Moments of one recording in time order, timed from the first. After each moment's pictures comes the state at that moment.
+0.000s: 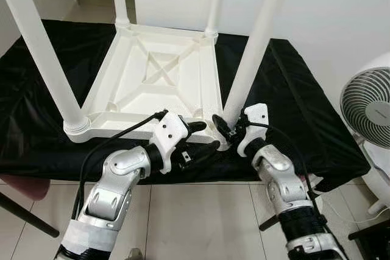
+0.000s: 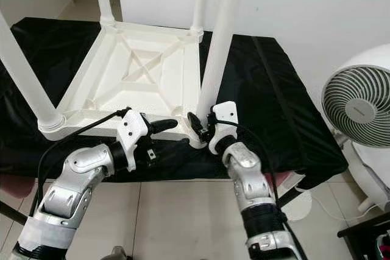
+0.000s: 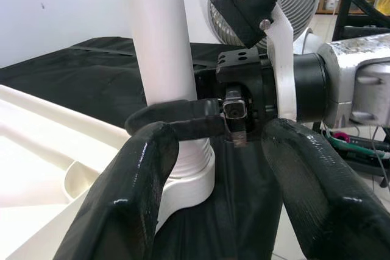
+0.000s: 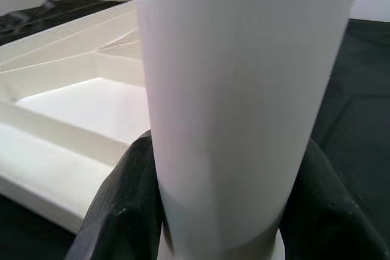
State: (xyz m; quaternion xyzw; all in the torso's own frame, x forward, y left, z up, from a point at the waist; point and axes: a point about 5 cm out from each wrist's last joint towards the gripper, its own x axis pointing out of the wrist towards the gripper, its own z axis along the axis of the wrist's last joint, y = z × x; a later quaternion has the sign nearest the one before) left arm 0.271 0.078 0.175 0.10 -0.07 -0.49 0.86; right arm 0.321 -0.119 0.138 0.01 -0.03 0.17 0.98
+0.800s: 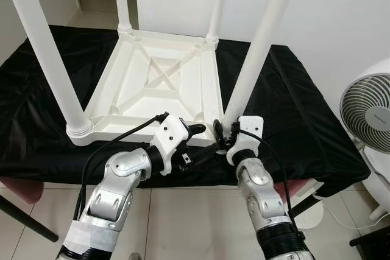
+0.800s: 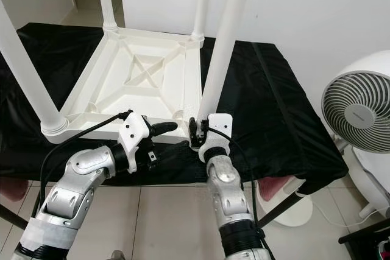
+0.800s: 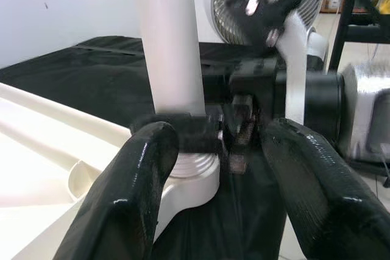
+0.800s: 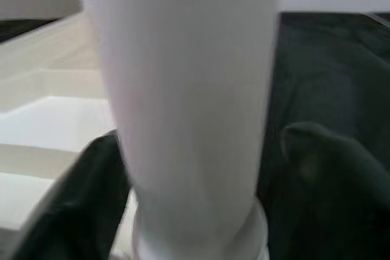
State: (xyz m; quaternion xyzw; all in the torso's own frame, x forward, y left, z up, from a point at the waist) left arm 0.271 0.077 0.168 0.10 -0.06 -0.49 0.86; right arm 0.309 -0.116 0.129 0.05 -0.05 0.09 0.99
